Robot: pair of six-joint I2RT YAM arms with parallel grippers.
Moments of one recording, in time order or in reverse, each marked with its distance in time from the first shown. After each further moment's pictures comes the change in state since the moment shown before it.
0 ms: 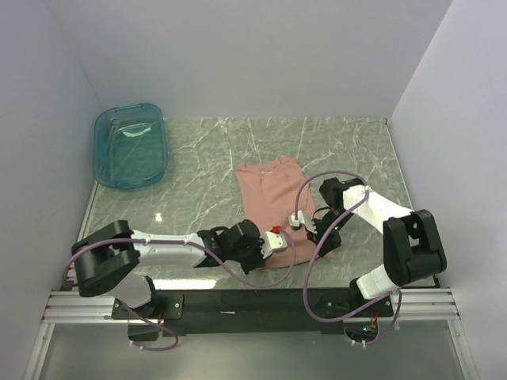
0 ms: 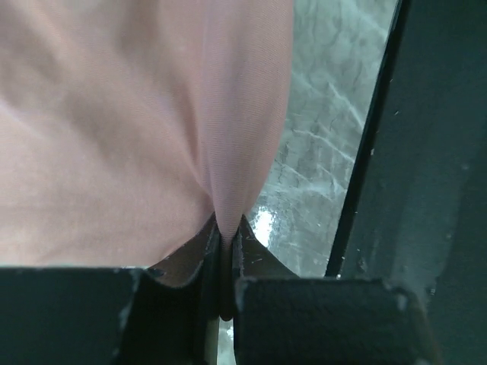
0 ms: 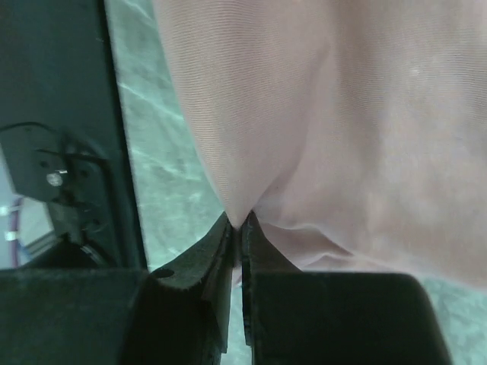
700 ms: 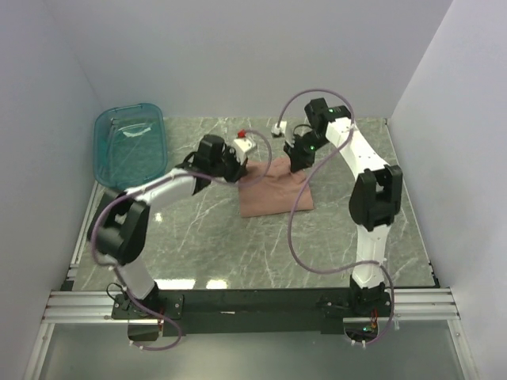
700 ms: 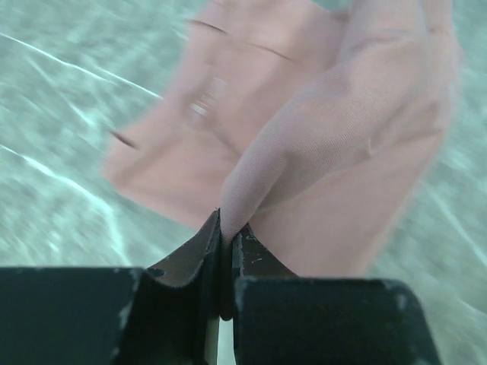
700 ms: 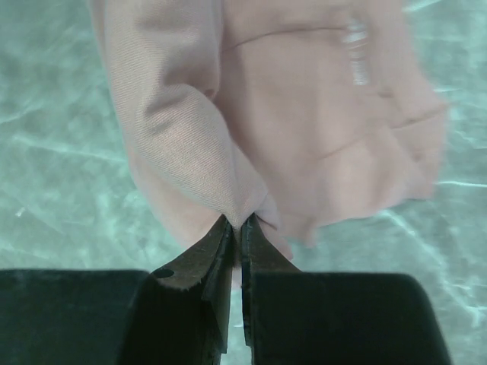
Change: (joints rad) left arm 0.593 0.152 0.412 -0.031 0.146 0.159; right arm -0.018 0.497 1.030 -0.108 -0.080 0.271
